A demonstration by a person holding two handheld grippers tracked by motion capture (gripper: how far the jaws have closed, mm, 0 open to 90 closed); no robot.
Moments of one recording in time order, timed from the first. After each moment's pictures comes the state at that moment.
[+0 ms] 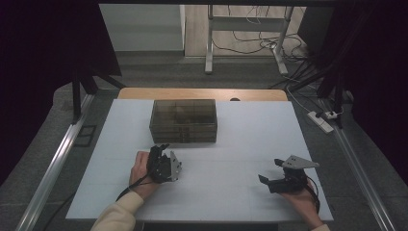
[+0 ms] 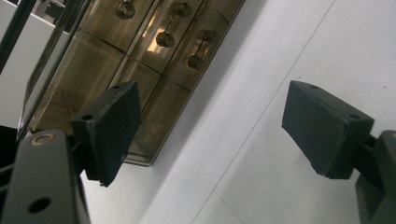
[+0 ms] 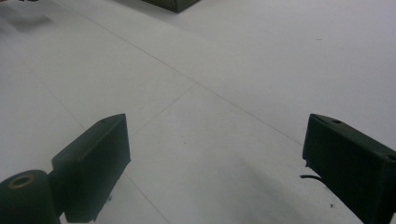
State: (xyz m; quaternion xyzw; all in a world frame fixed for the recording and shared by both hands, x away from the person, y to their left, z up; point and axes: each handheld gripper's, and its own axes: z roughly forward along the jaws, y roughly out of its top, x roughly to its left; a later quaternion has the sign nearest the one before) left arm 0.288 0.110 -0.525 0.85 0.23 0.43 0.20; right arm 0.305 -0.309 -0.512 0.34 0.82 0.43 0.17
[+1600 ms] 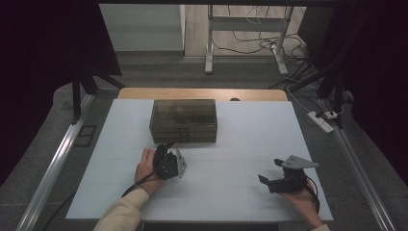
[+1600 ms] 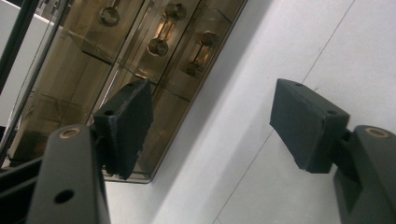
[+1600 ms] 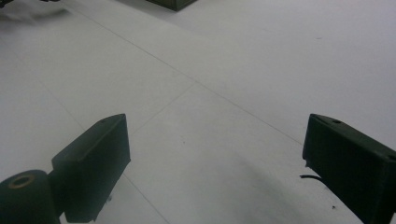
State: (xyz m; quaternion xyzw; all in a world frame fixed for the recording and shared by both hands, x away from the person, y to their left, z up) left arm 0.304 0.098 -0.534 0.85 0.22 0.44 0.18; right arm 0.306 -0.309 -0.512 0.34 0.82 0.43 0.18
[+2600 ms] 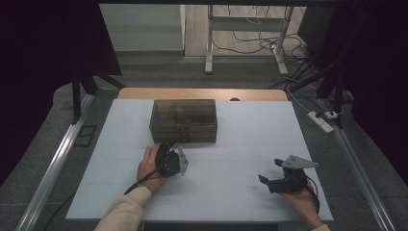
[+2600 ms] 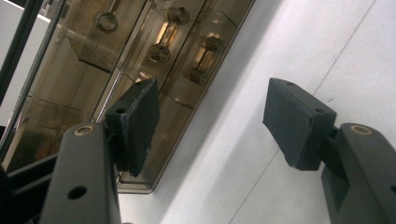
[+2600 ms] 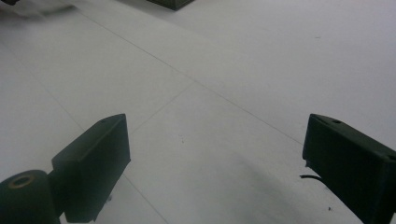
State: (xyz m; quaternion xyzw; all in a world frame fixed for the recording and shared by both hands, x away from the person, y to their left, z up) left arm 0.313 0.094 -0.536 0.85 0.22 0.44 0.17; right arm 0.306 -0.309 -0.513 0.34 0.82 0.43 0.18
